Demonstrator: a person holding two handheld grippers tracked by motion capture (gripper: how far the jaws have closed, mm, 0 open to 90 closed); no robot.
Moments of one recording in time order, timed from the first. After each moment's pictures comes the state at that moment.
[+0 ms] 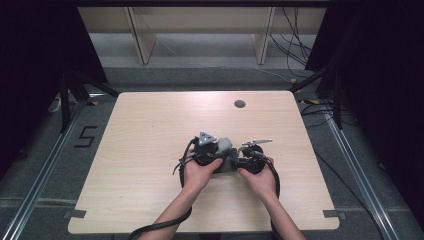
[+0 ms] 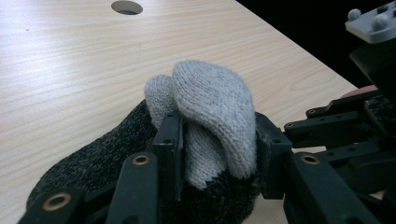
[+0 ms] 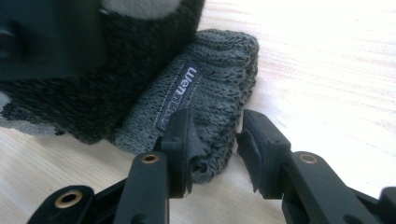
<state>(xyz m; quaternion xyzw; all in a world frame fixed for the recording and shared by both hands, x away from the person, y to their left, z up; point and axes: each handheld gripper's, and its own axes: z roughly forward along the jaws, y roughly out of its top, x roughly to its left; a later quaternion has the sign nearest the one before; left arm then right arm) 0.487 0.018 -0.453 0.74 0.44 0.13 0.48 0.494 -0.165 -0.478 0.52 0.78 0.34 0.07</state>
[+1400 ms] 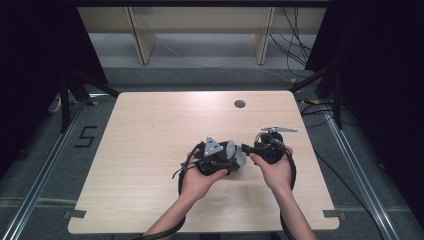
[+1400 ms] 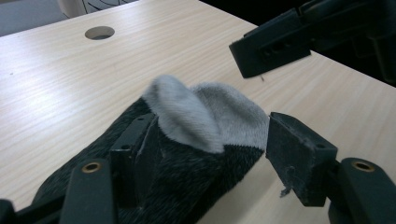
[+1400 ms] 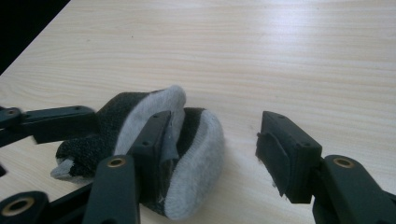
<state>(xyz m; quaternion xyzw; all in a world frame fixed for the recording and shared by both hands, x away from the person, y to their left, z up) 0.459 0.022 -0.438 0.78 0.36 0.16 0.48 0.487 -0.197 -0.414 0.56 0.72 0.40 0.12</state>
